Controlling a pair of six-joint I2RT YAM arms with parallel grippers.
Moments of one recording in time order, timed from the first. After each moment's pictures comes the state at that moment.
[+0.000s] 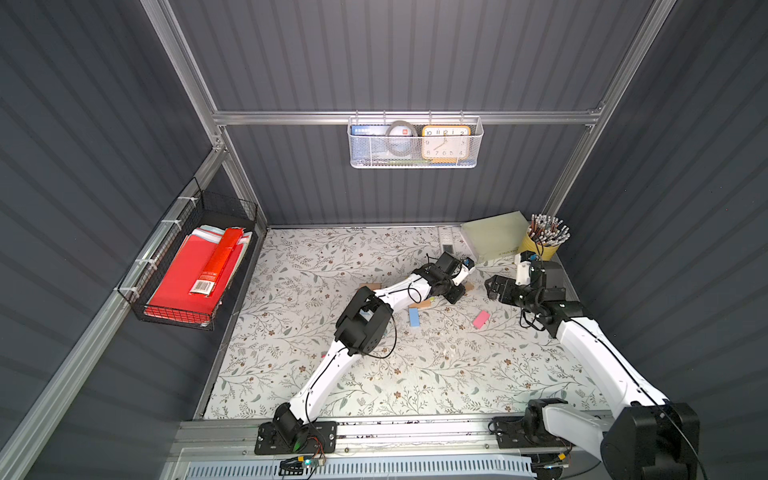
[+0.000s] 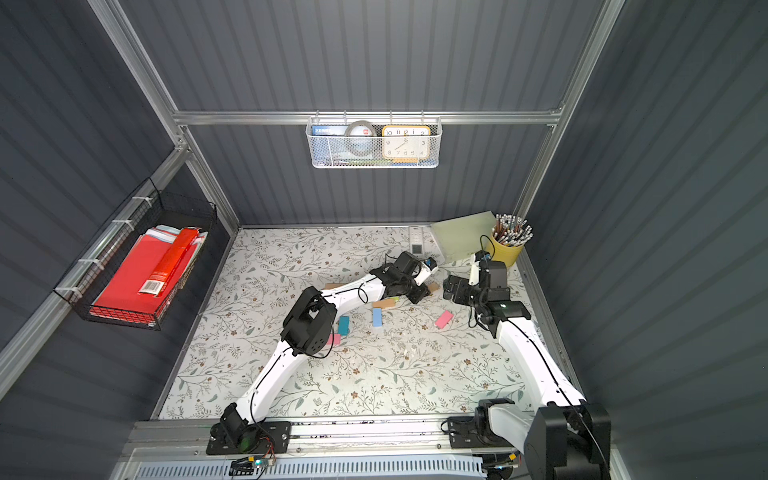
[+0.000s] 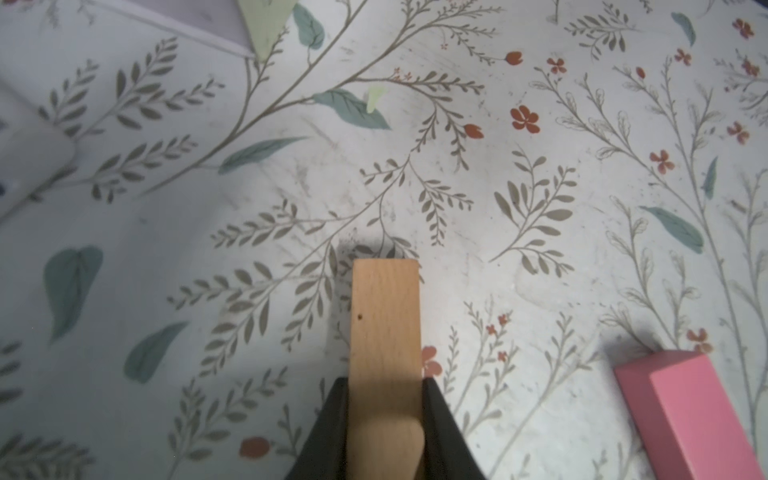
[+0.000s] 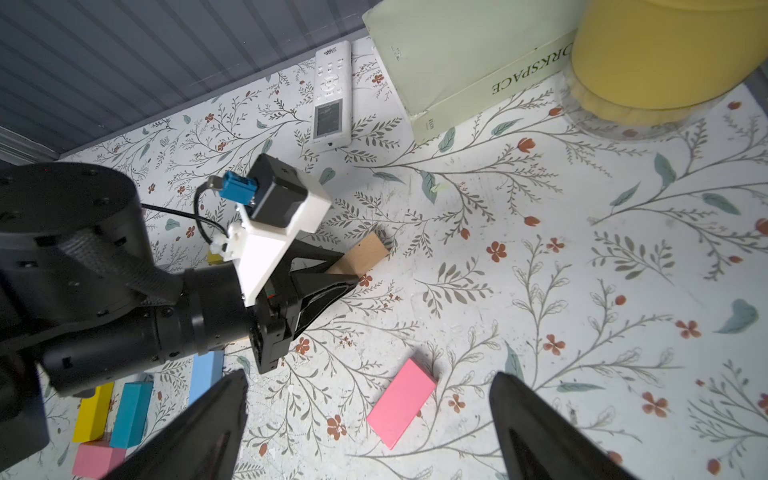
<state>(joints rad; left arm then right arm) -0.81 2.51 2.03 -0.34 0.22 0.01 0.10 1.13 0.80 -0.38 -0.16 0.30</state>
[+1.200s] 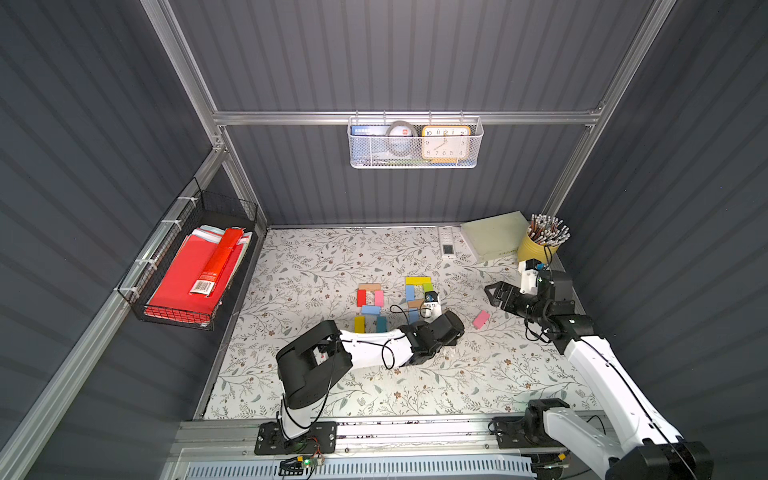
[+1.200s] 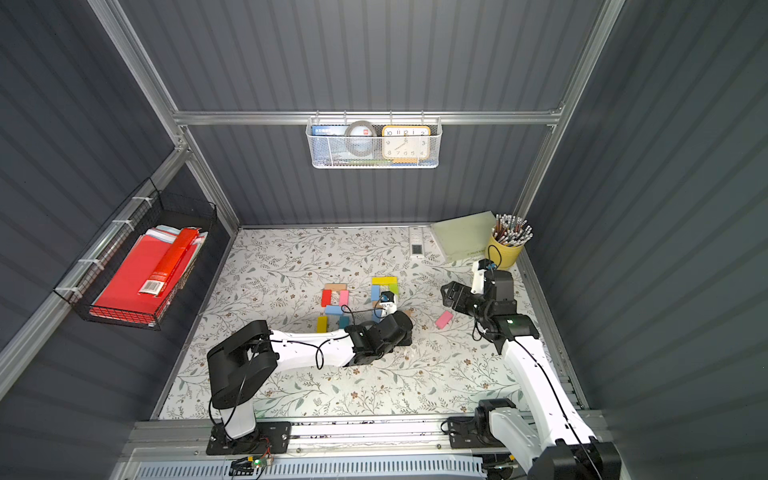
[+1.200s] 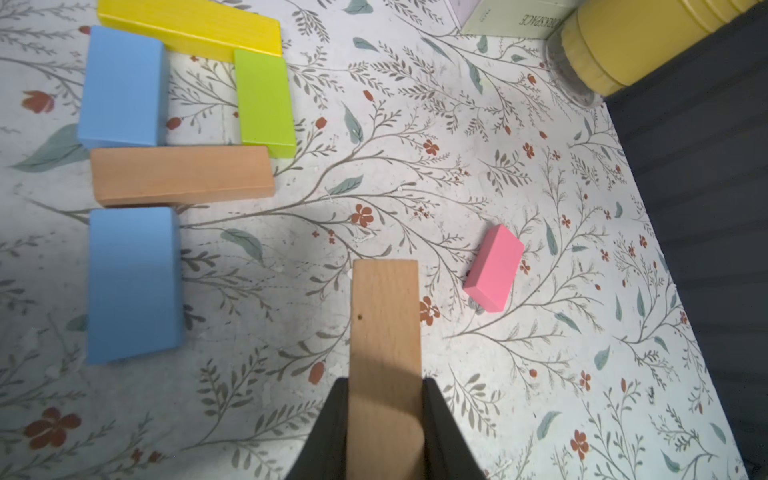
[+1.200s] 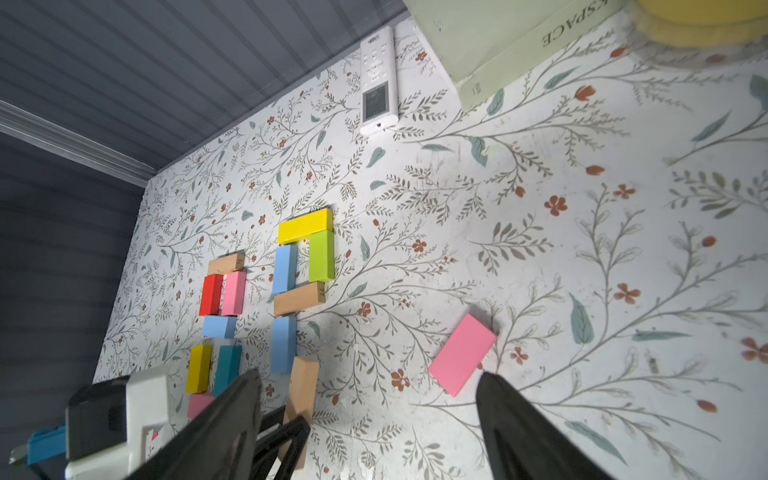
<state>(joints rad) -1.12 1.87 1.13 -0.01 -0.41 -0.99 0.10 0.97 0.73 -0.44 -0.30 0.43</state>
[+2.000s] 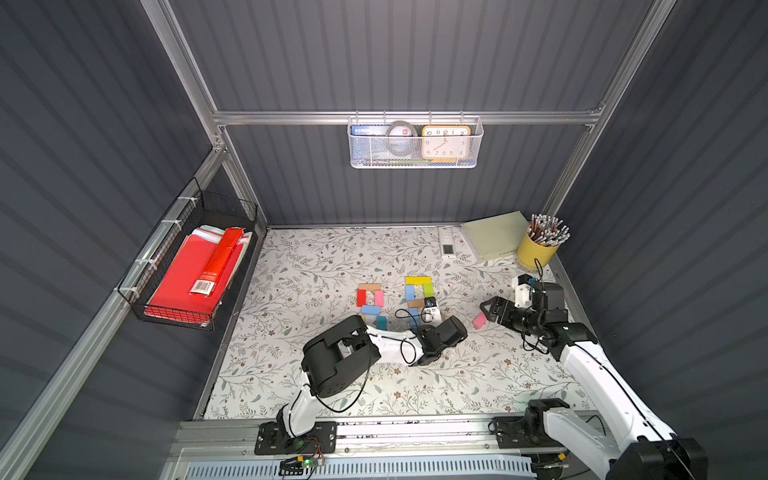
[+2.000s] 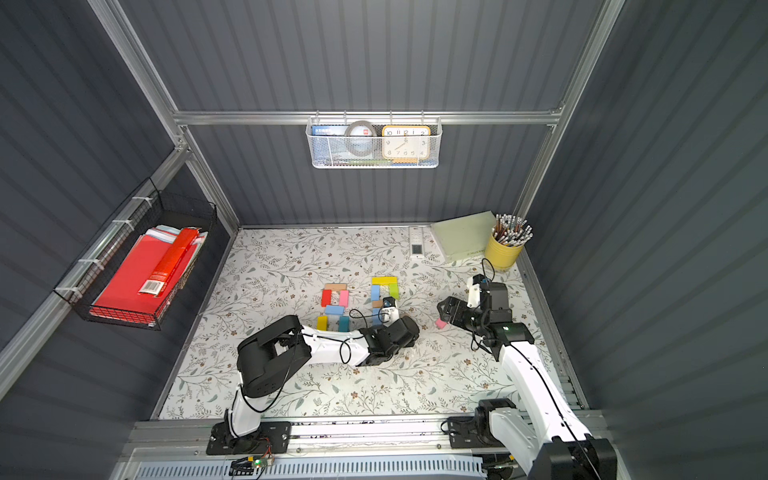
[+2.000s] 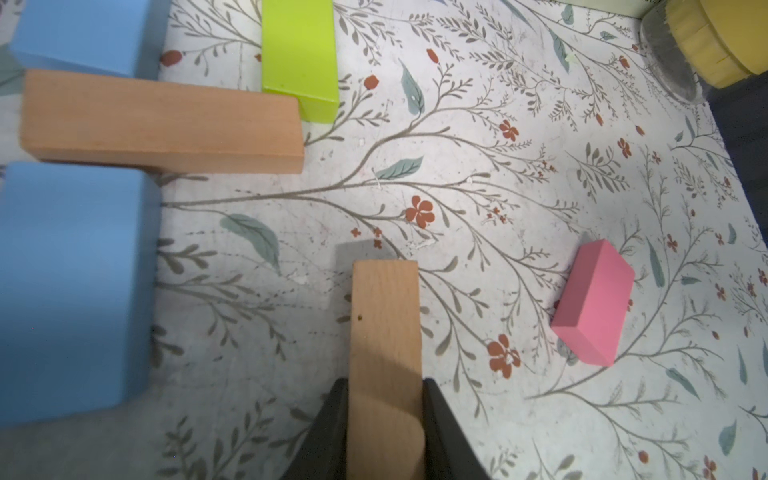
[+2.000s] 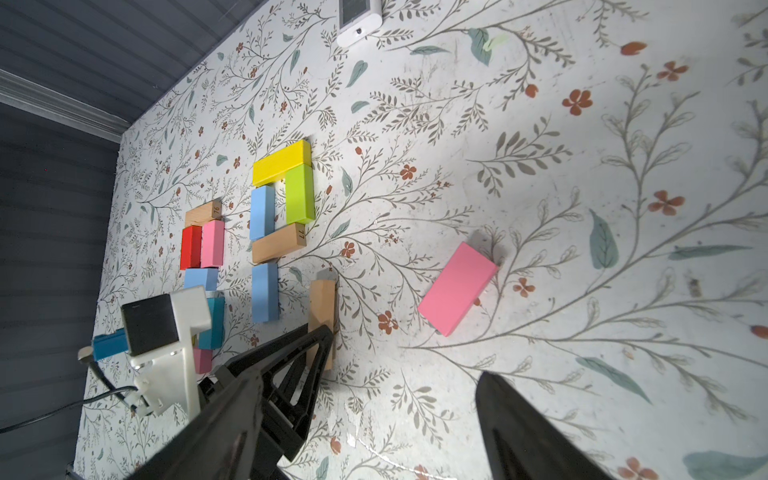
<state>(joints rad) -1.10 2.05 1.18 0.03 -0.45 -1.03 0.10 0.97 0.64 -0.47 -0.34 0.43</state>
